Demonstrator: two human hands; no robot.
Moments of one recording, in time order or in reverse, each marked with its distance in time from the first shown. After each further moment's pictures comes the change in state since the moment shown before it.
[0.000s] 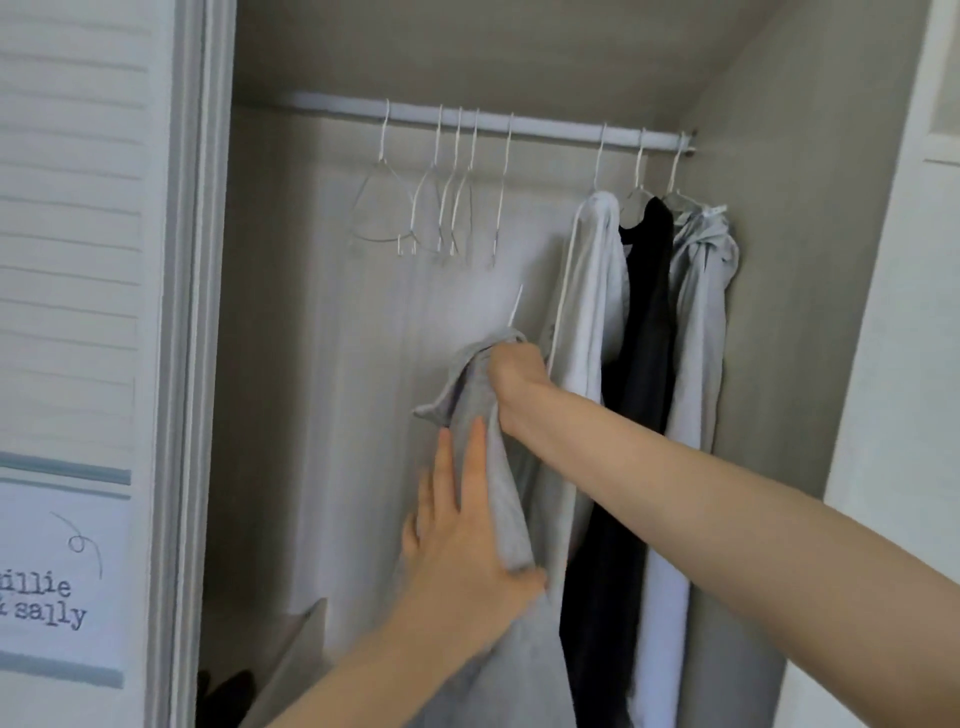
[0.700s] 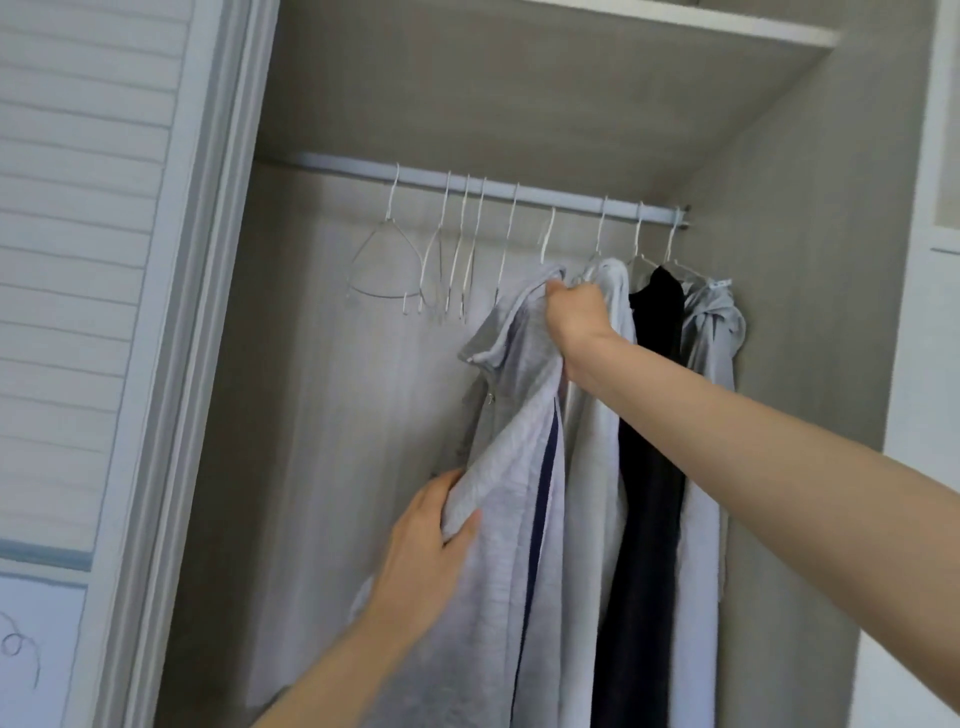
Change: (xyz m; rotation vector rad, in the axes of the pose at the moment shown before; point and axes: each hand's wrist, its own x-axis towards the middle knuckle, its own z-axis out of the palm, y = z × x) left_hand 0.087 -0.073 -0.001 -0.390 0.133 0.042; right_hand 0.060 -0.087 -0.025 -0.154 0.201 -0.273
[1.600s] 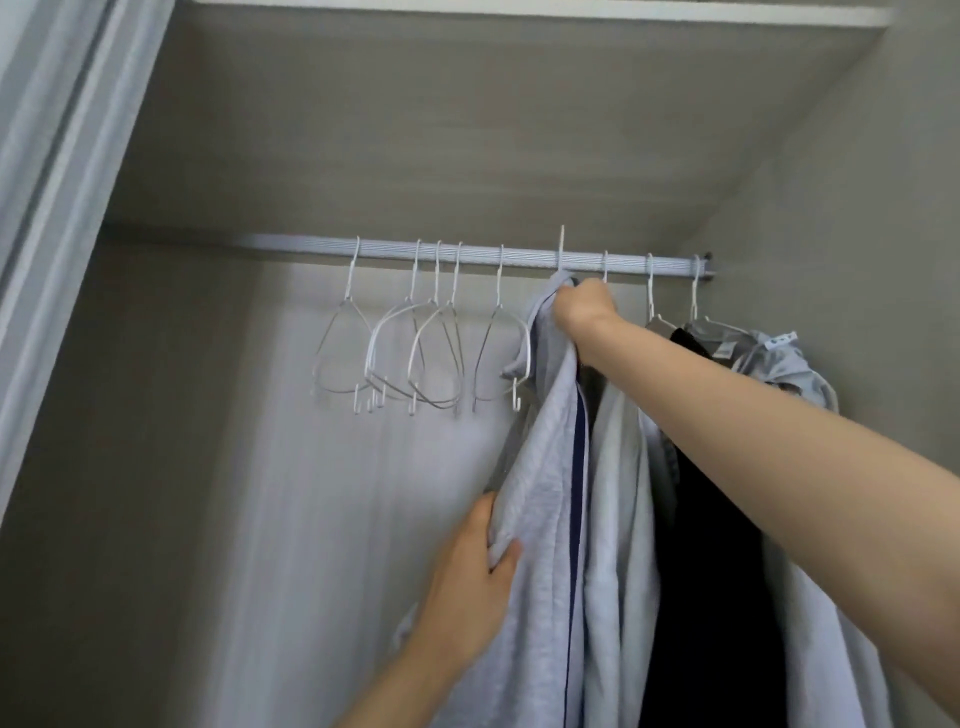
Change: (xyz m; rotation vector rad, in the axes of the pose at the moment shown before) left_hand 0.180 -0.016 0.067 -0.009 -0.019 0.190; right_hand 0.193 -0.005 0.017 -0.207 0.092 -0.118
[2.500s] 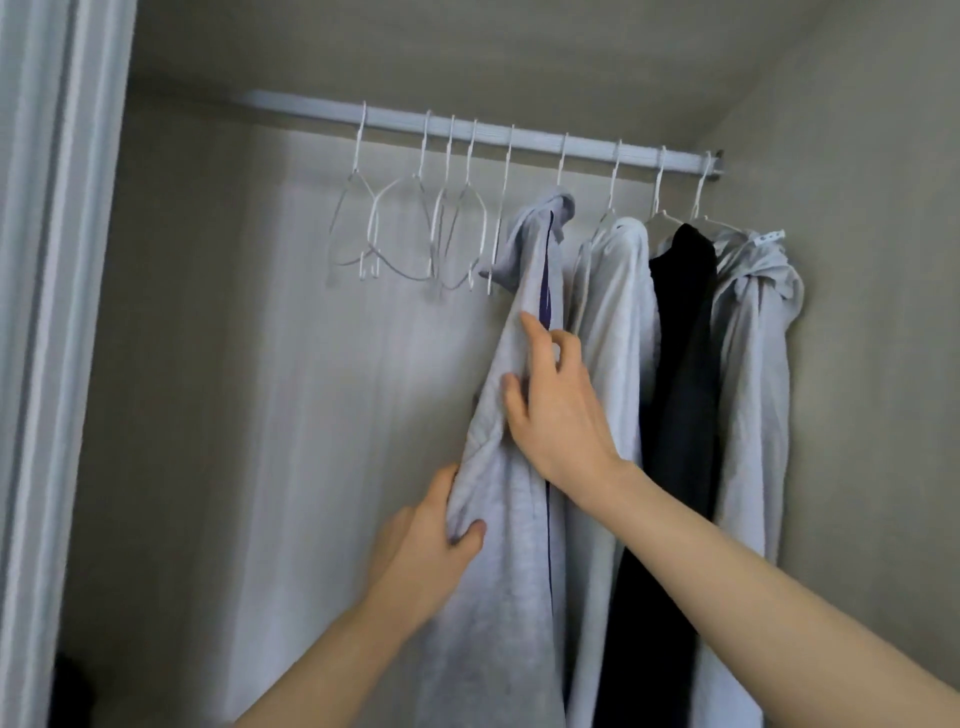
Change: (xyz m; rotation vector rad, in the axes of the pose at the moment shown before) left_hand -0.115 -0.007 -0.023 0.259 -0.086 -0.222; right_hand -0.199 0.116 0.019 -0.327 -0.070 -0.568
